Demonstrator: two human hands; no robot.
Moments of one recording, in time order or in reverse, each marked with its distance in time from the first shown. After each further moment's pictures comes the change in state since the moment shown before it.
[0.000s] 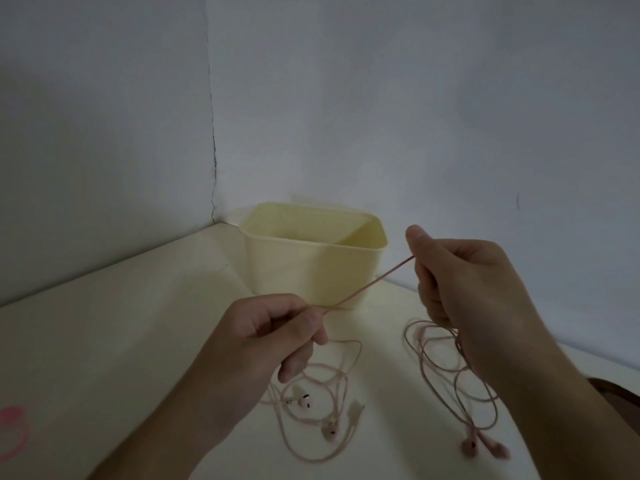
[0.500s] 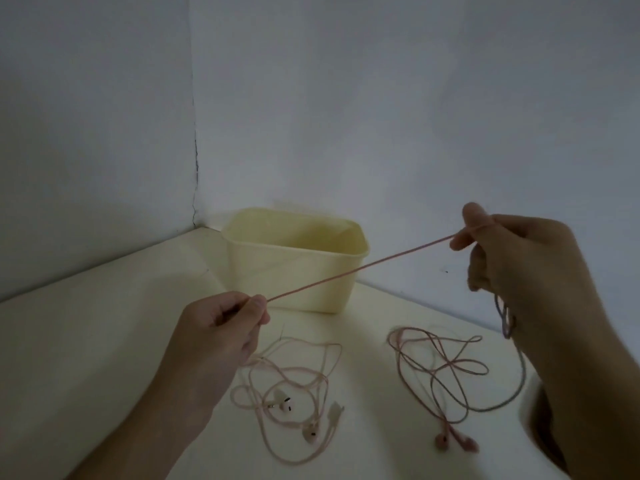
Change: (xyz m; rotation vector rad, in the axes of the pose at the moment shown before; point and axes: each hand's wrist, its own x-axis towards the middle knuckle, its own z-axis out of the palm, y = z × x) left_hand 0.009 -0.012 -0.009 0.012 0.362 -0.078; right_hand 0.005 -0.017 -0.053 -0.177 0.353 -0.076
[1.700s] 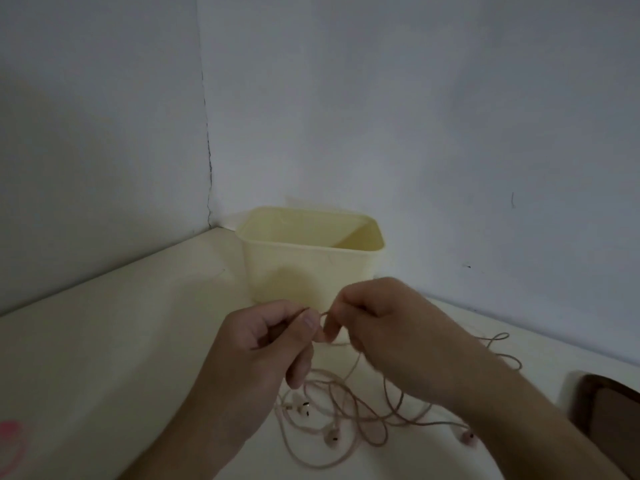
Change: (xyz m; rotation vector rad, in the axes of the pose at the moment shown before) left_hand -0.018 0.005 0.013 -0.009 -0.208 0.102; right_hand -0.050 -0.003 0.077 -0.254 -0.786 -0.098
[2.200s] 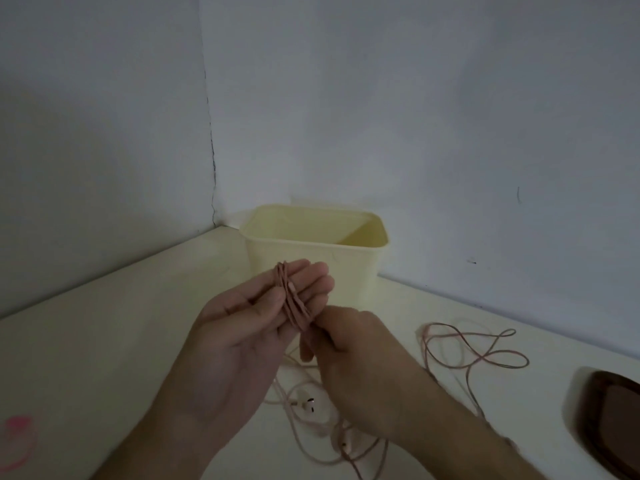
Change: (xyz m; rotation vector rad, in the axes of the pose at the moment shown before) left_hand 0.008 0.011 -0.005 -0.663 0.001 -0.074; right_hand 0.003 0.010 0.051 -0.053 0.018 -0.106
